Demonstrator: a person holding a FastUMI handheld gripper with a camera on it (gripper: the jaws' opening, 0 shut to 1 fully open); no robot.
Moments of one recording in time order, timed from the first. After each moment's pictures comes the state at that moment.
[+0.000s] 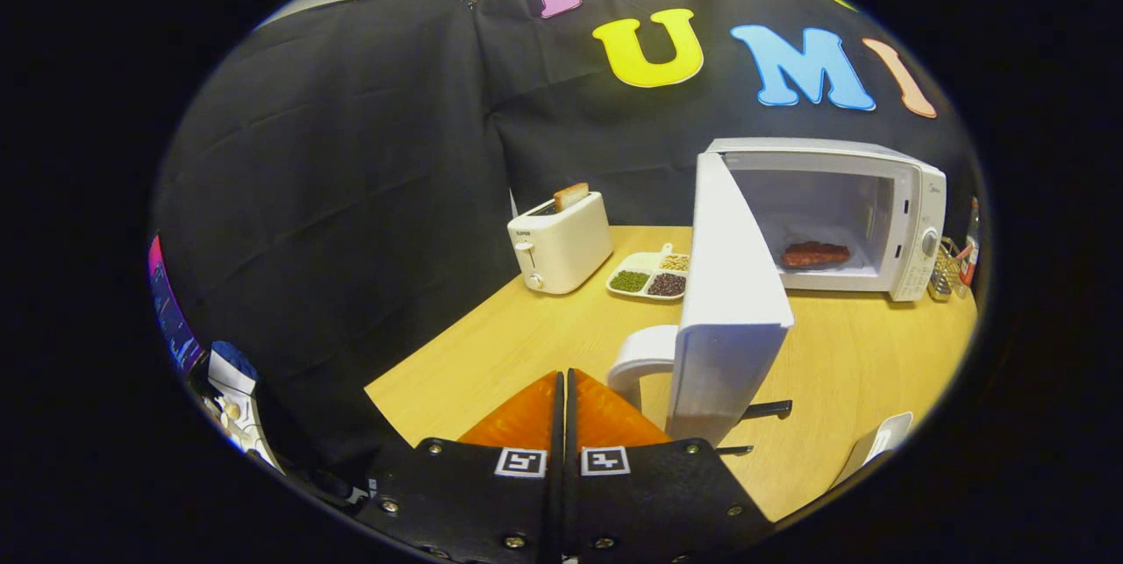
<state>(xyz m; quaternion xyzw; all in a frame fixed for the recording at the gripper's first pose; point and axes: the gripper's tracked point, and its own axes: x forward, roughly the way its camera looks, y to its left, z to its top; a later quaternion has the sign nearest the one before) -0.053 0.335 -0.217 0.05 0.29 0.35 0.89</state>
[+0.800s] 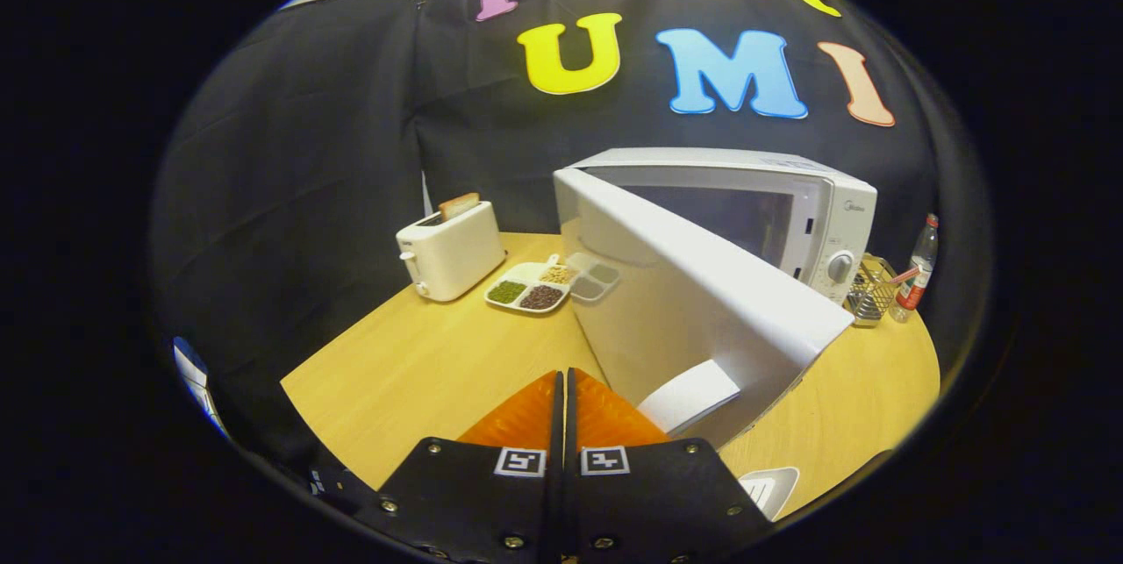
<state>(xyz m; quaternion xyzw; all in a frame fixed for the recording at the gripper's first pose) 0.041 0.204 -0.229 0.03 0.30 0.25 0.92</state>
